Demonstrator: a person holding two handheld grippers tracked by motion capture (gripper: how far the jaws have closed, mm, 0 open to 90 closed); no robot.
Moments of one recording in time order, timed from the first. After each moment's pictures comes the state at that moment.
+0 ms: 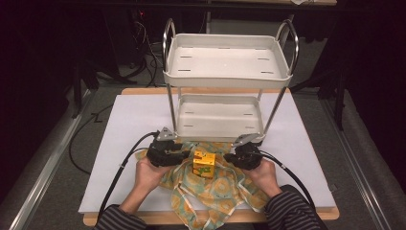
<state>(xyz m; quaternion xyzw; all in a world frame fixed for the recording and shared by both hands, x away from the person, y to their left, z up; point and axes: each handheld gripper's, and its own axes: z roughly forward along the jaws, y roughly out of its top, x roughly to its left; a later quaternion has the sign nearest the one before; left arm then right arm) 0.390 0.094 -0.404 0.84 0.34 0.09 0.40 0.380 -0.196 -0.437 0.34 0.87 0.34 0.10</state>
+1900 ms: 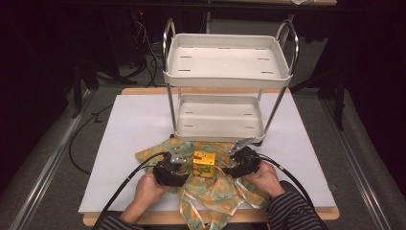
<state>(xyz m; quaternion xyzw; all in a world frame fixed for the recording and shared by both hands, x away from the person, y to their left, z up) 0.363 0.086 -0.464 0.90 0.30 0.09 0.29 0.384 -0.199 -0.461 0.31 0.90 0.29 0.09</state>
